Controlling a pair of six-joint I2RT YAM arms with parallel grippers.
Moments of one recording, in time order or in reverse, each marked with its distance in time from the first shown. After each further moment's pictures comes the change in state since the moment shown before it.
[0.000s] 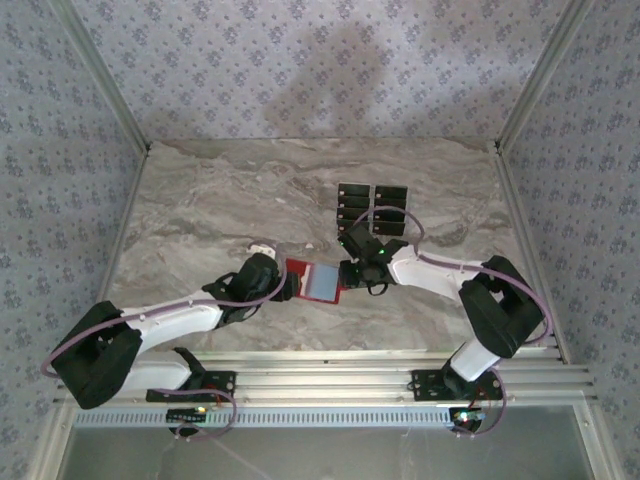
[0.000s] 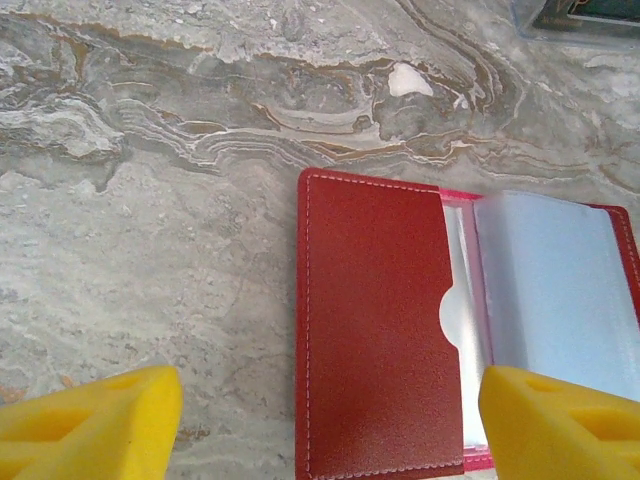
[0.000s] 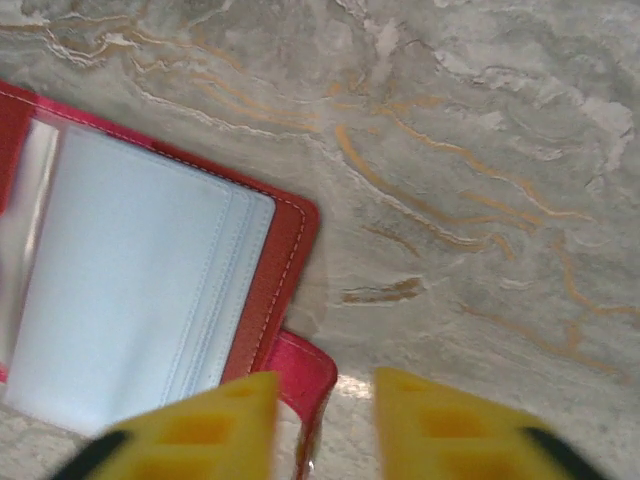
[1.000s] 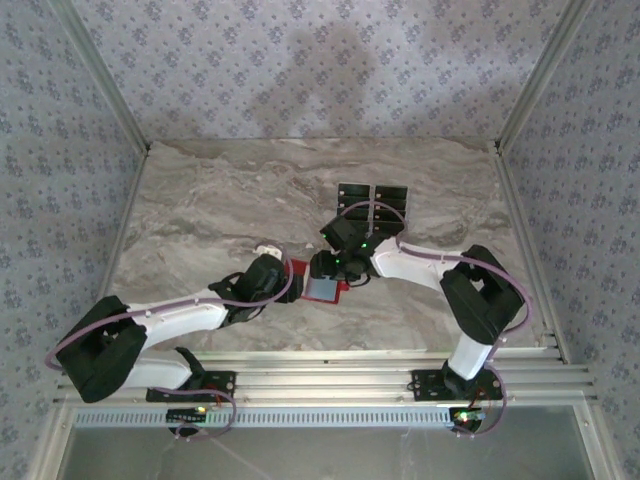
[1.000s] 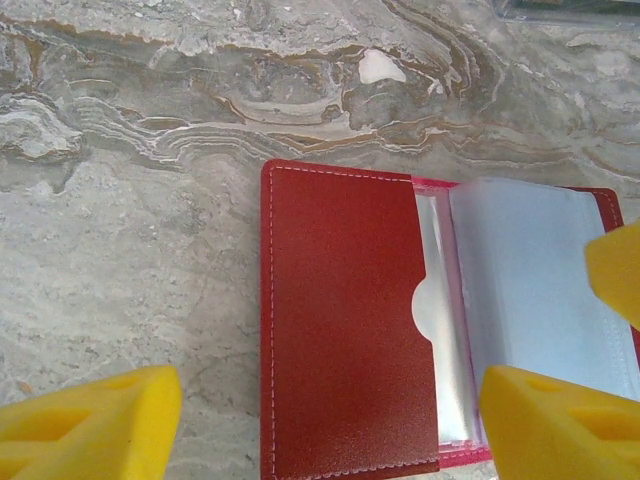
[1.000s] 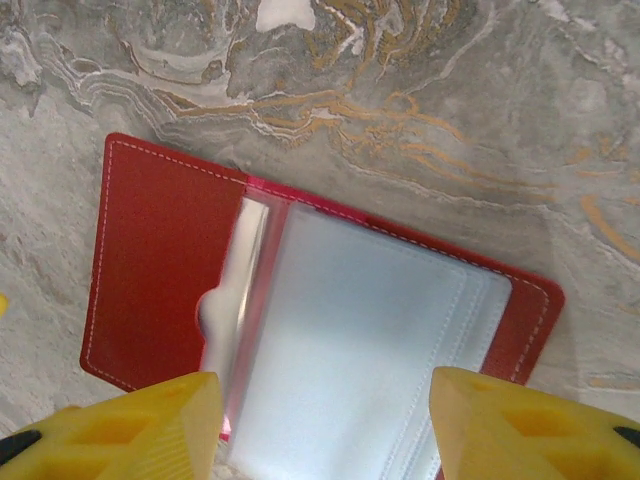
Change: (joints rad) left arm -0.042 0.038 0.027 -0.006 -0.023 0.001; right arm 0.053 0.125 0.140 0.084 -0.117 0.172
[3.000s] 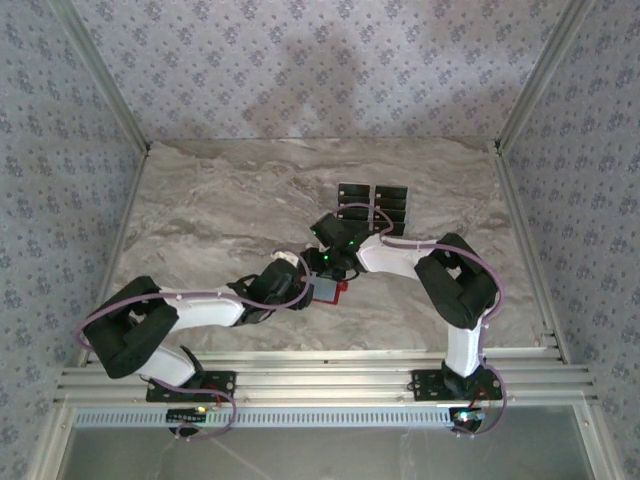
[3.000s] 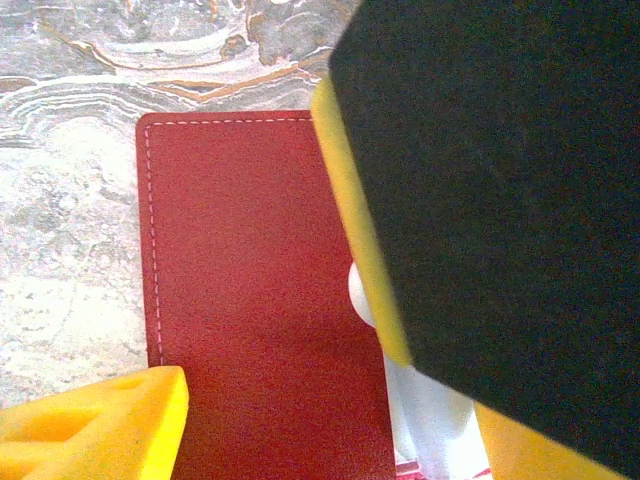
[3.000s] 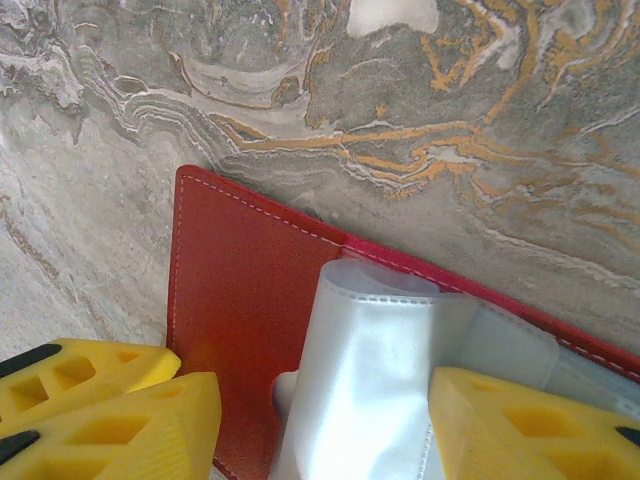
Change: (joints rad) left arm -0.053 0.176 0.019 0.113 0.024 0.065; right arm 0.000 0.152 0.072 0.115 -0.120 0.058
